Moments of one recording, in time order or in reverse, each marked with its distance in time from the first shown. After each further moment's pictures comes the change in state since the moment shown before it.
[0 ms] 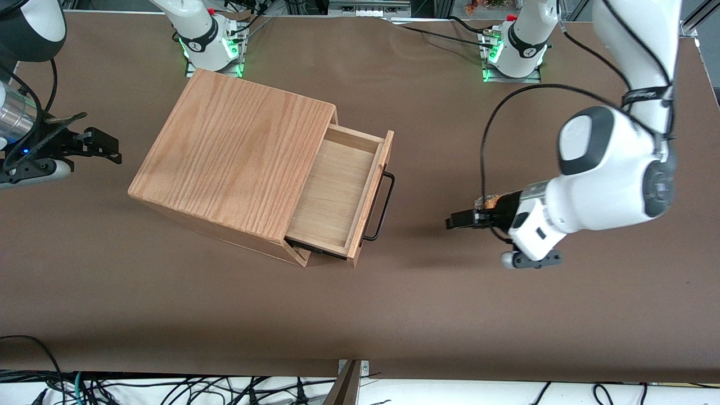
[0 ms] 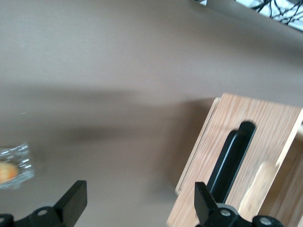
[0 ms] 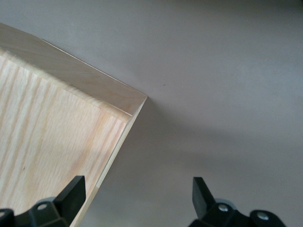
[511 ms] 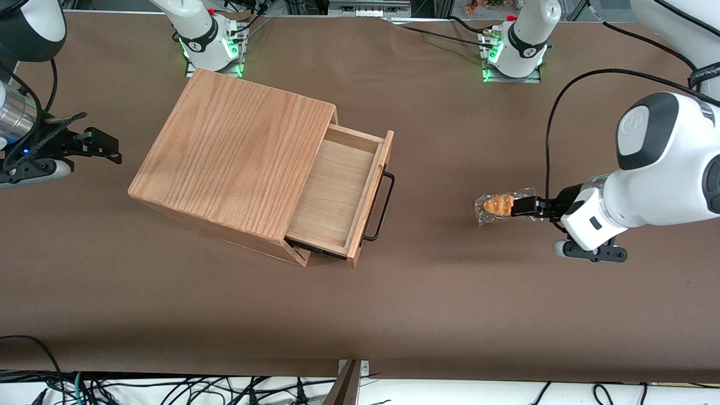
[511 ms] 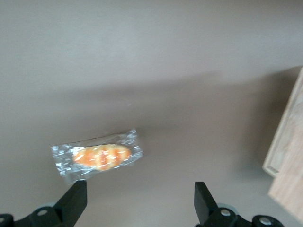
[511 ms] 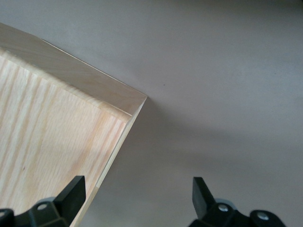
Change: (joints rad) arm 0.095 -0.040 0.009 0.000 0.278 -0.172 0.204
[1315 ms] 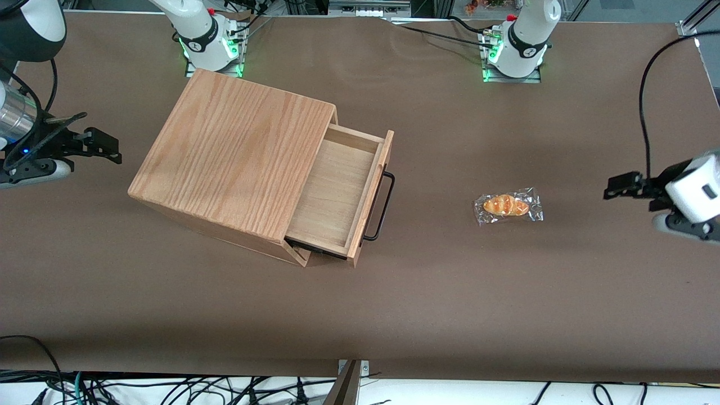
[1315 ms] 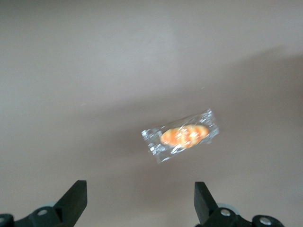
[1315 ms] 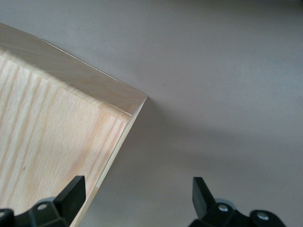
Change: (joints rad) arm 0.131 -0.195 0.032 -0.099 0.175 -0.049 0.283
